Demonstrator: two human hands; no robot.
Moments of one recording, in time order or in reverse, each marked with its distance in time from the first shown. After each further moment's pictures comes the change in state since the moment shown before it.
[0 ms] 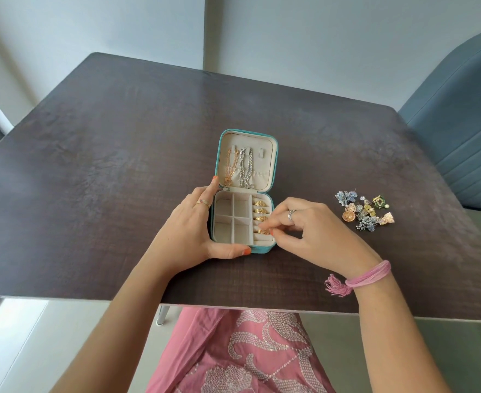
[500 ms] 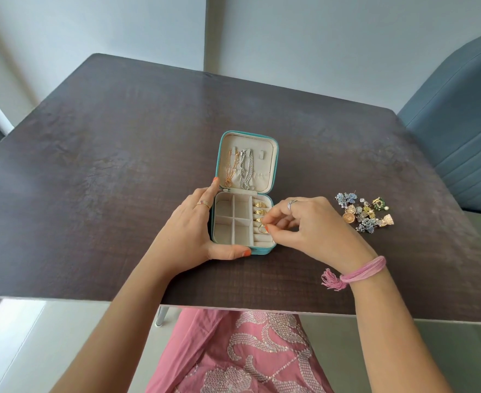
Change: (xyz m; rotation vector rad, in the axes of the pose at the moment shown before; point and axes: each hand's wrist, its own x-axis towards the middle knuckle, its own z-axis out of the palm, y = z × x) left_hand 0.000 -0.001 -0.001 0.016 -0.009 -0.002; right_hand 0.009 -0.010 -0.005 -0.017 0.031 0.065
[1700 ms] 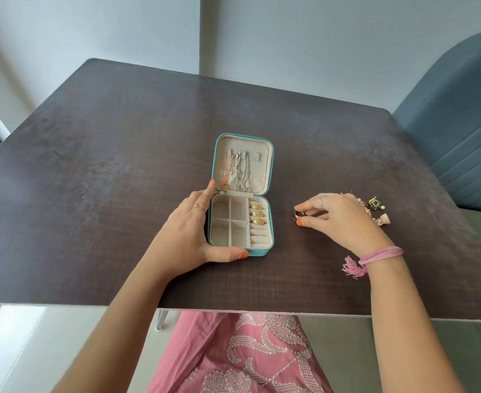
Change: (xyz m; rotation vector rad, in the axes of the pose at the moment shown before) left_hand -0.001 0.001 -0.001 -0.009 -0.012 -0.020; right_hand -0.001 0.065 -0.017 -0.088 0.048 0.219
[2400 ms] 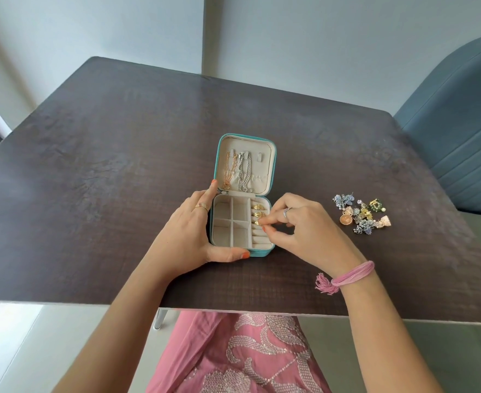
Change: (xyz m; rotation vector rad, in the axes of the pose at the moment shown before) left_hand 0.001 -0.001 0.001 0.016 0.017 0.026; right_hand -0.010 -0.053 0.027 0.017 0.062 -0.289
